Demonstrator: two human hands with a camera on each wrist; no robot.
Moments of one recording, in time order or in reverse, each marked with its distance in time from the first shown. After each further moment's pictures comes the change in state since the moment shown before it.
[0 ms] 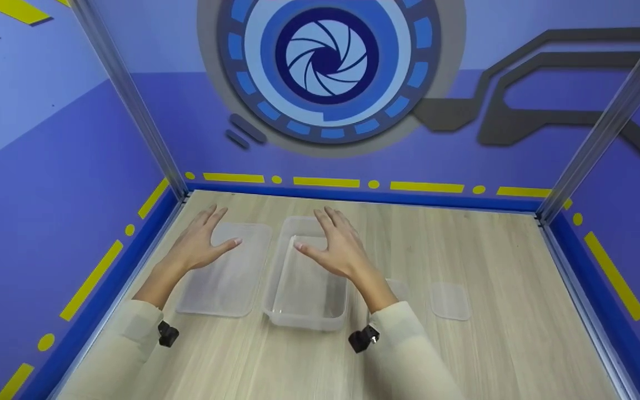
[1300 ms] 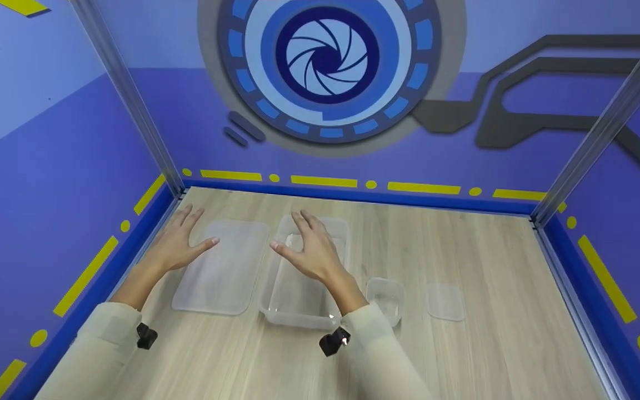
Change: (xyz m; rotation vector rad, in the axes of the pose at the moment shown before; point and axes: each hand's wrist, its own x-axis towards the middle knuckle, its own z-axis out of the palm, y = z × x) left_hand -0.012 -0.036 -0.010 0.029 0.021 -0.034; right_hand 0.011 -0.024 0.038 0.099 0.012 0.020
